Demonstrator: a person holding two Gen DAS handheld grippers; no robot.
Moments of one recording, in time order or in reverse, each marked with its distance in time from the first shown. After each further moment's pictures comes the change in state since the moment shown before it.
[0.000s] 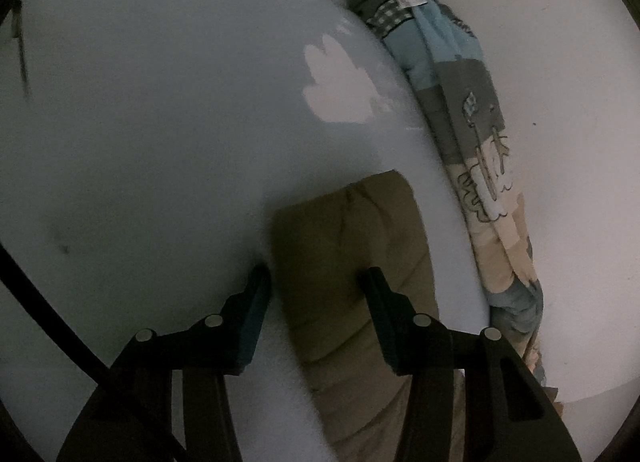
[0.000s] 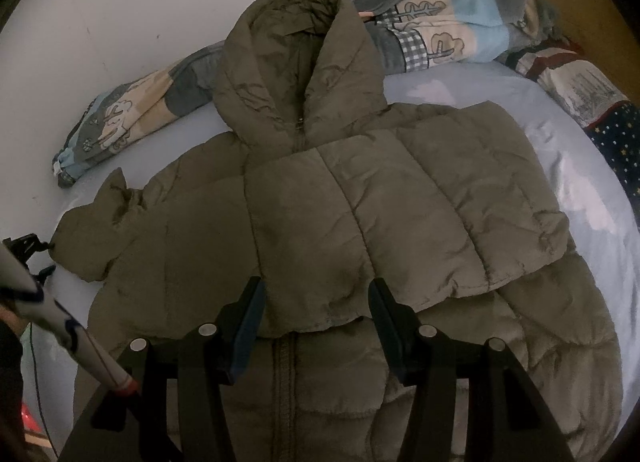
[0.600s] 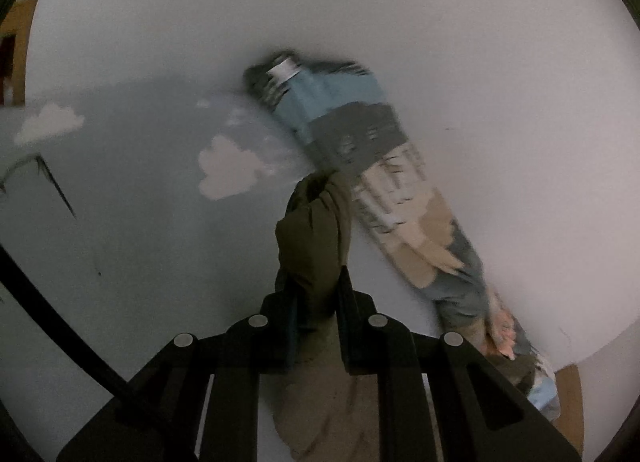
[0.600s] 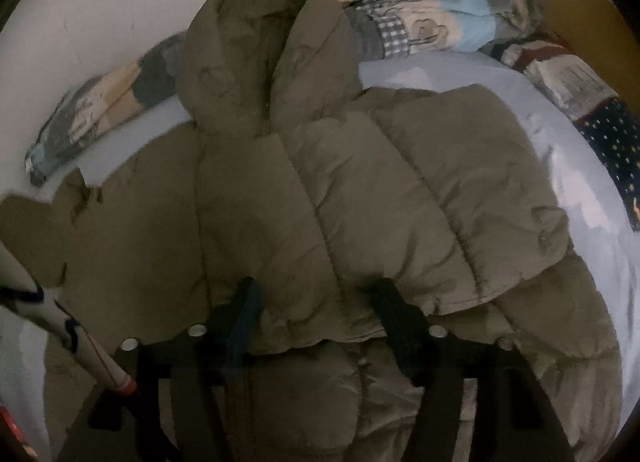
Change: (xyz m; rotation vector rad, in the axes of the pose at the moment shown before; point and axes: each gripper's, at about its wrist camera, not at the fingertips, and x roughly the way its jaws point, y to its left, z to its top) left arm -0.142 -0.104 -0.031 0.240 -0.181 -0.118; right arm 0.034 -0.013 0.003 -0.016 0.055 -0.093
